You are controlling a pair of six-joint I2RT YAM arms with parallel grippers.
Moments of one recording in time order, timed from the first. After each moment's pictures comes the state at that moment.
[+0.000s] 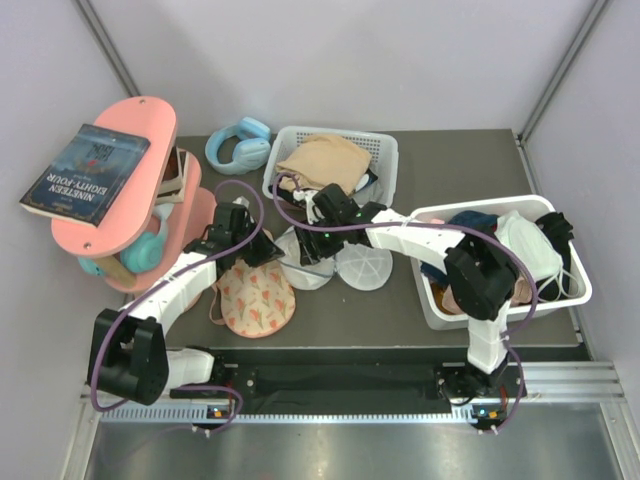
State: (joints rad) left arm -0.27 1.26 0.76 -0.31 0.25 -0.79; right arm 0.84 1.91 1.45 -0.42 -0.26 0.26
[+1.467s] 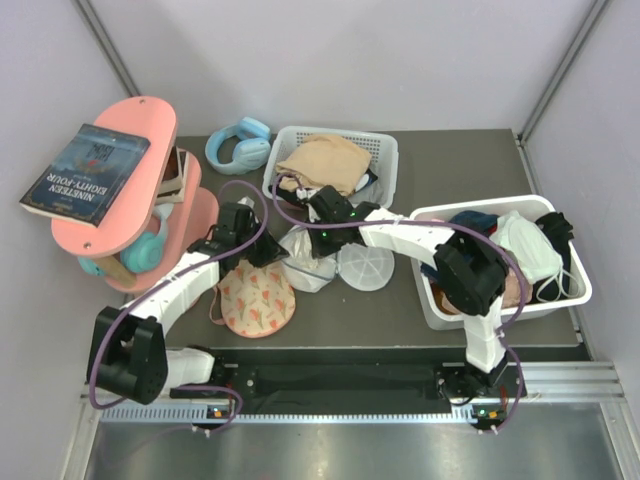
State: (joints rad) left arm -0.30 1.26 0.77 -0.30 0.25 -0.82; right arm 0.84 1.99 1.49 -0.45 -0.09 0.32
